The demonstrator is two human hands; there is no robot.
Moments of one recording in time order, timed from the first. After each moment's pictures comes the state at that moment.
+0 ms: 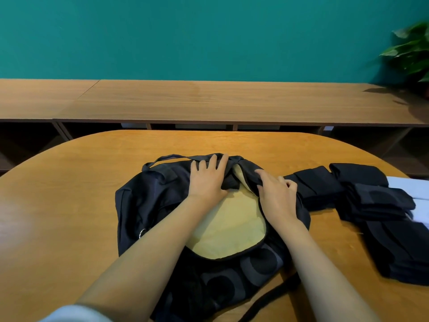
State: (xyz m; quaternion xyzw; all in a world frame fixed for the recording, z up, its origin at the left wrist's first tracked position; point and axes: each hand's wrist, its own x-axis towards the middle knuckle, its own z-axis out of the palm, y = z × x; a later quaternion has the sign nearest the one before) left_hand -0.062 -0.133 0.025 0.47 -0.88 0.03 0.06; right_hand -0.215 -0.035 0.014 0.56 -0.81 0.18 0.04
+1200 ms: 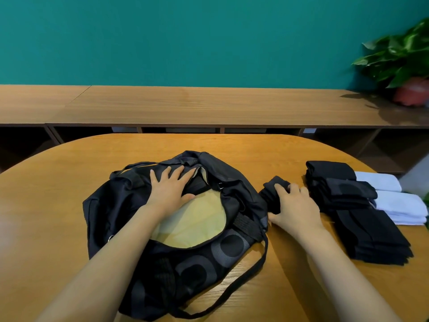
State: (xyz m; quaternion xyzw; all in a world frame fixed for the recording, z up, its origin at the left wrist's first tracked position) left_hand 0.009 -0.120 0.031 0.49 -0.87 -0.01 -0.01; right_hand -0.252 0.045 0.049 0.53 -0.85 -0.02 0.01
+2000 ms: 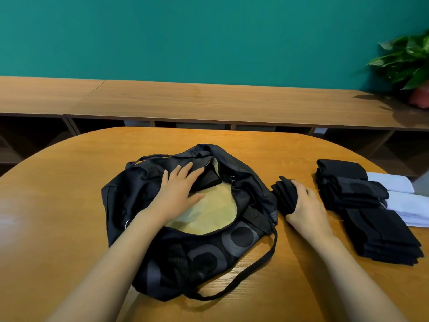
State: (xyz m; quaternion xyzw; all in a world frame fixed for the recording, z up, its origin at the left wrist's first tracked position) left_hand 0.034 -0.075 0.056 0.46 -0.88 -0.14 0.08; right_hand -0.253 0.058 0.029 0.47 -0.86 0.19 -0.08
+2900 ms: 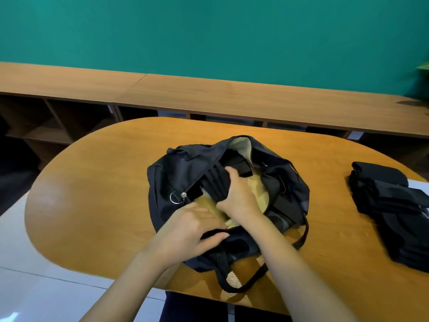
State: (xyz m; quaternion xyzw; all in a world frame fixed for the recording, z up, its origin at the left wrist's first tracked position) left_hand 0.116 0.032 0.062 0.26 -0.94 -0.08 0.22; right_hand -0.052 0.003 0.062 0.59 -0.73 0.22 -0.27
